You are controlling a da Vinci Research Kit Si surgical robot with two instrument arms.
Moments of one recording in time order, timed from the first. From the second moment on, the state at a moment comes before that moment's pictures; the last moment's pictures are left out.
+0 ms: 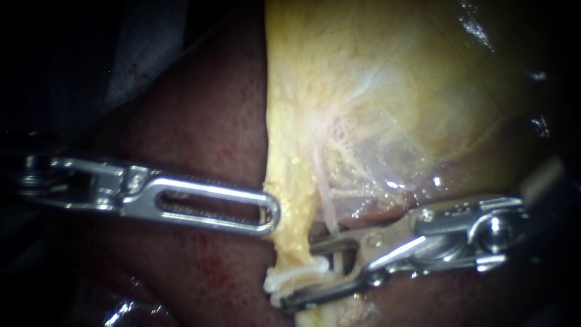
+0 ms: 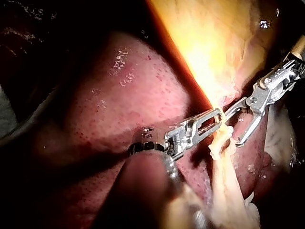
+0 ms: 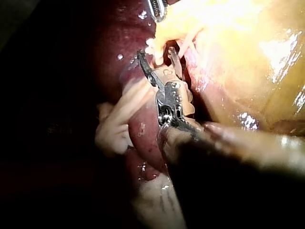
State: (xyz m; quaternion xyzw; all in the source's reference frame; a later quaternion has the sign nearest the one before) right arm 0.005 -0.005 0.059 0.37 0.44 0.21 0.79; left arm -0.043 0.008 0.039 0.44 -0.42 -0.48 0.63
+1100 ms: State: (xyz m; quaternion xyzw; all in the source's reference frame) right arm -0.005 0.002 0.053 0.32 0.46 0.24 0.79; left arm -0.045 0.007 0.042 0.44 -0.42 -0.47 0.64
